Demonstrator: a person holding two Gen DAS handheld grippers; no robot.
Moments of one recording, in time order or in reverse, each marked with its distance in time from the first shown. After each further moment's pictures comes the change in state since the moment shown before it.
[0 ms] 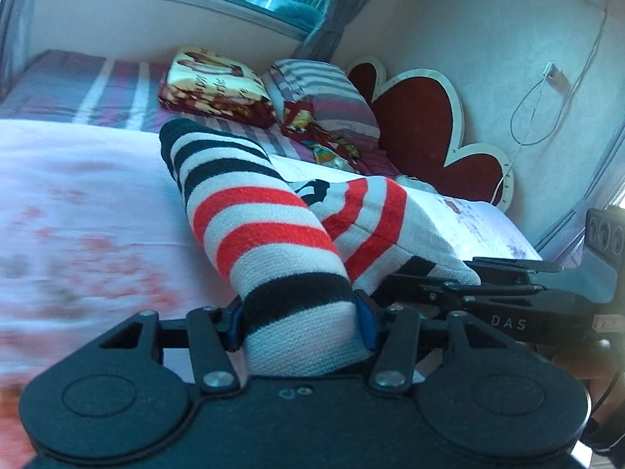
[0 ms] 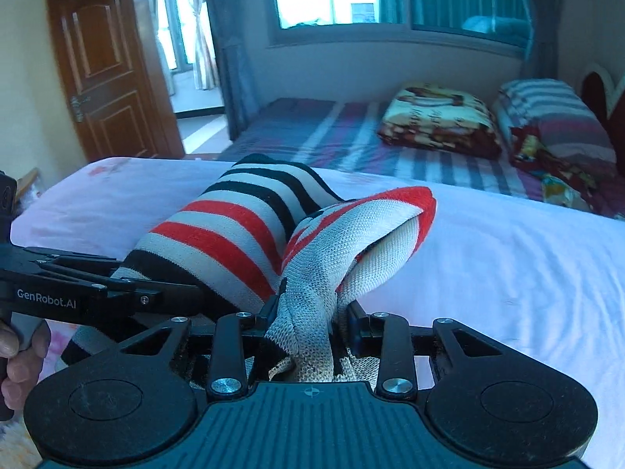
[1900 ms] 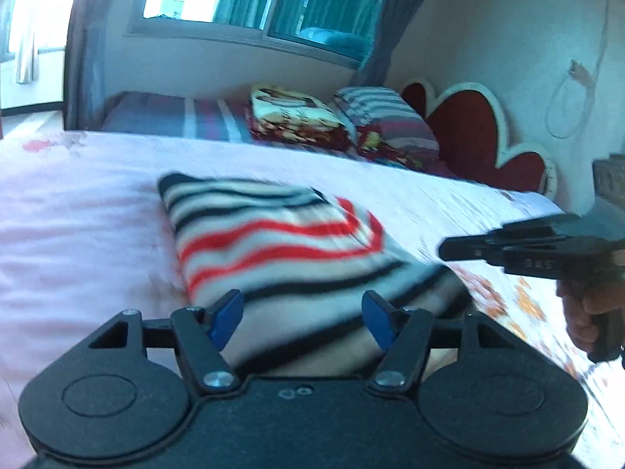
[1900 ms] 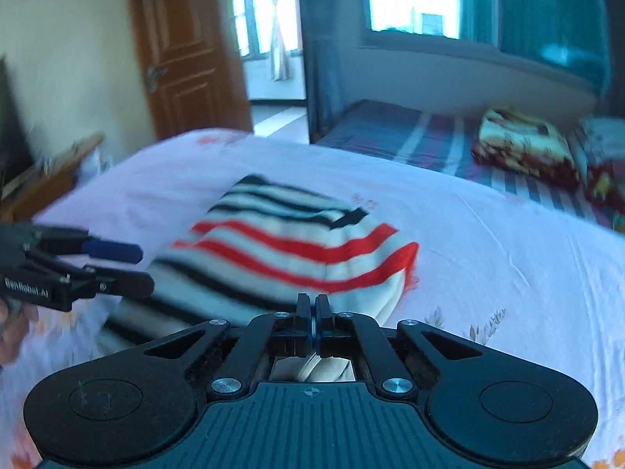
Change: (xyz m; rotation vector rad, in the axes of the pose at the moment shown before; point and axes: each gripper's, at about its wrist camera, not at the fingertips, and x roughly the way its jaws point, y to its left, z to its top) left arm -0.167 0.097 -0.063 0.081 -0.061 0.182; right arm 0.021 0.198 -0.028 -0.183 0.005 0.118
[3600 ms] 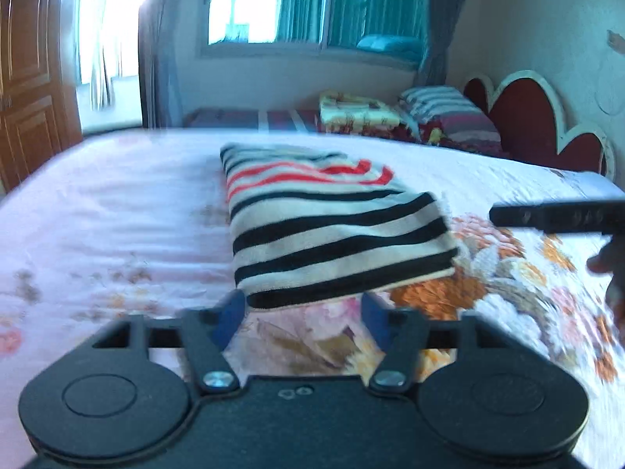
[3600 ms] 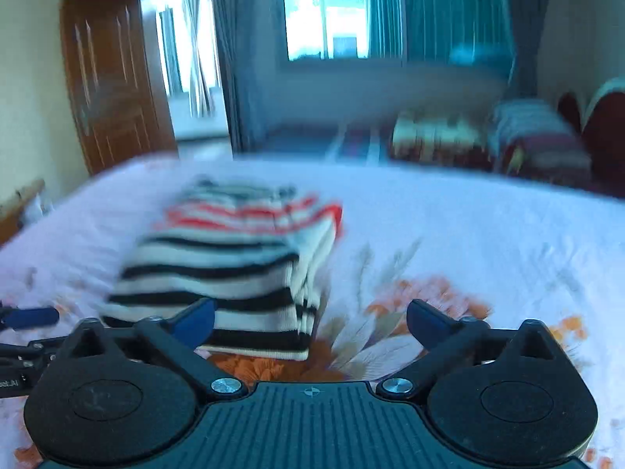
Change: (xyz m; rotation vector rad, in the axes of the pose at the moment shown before) left arm -0.087 -0.094 -0.089 0.042 -0.061 0.332; right arm -0.089 0.028 -0.086 0.191 -0.136 -0.210
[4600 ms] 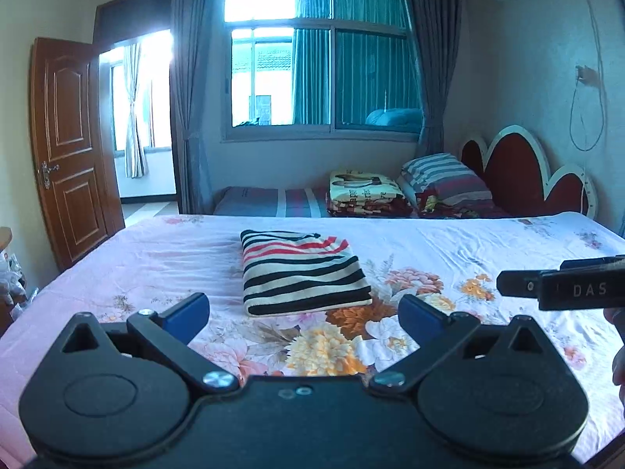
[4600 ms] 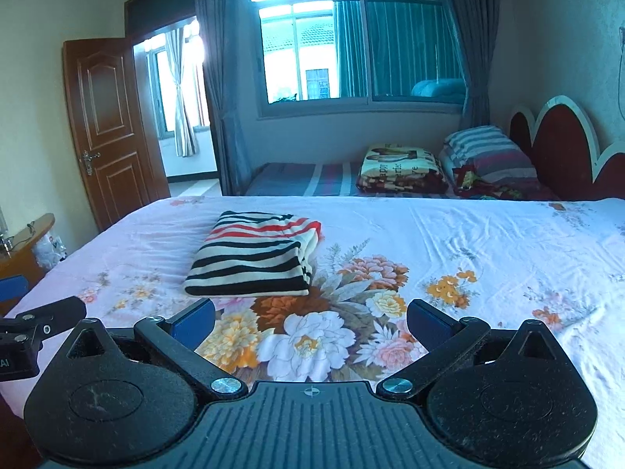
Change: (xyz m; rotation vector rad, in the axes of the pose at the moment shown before) left arm -0.217 -0.087 -0.026 -0.006 -0.230 0.090; right arm -0.252 0.047 -0.053 0.063 -0.098 -0.072
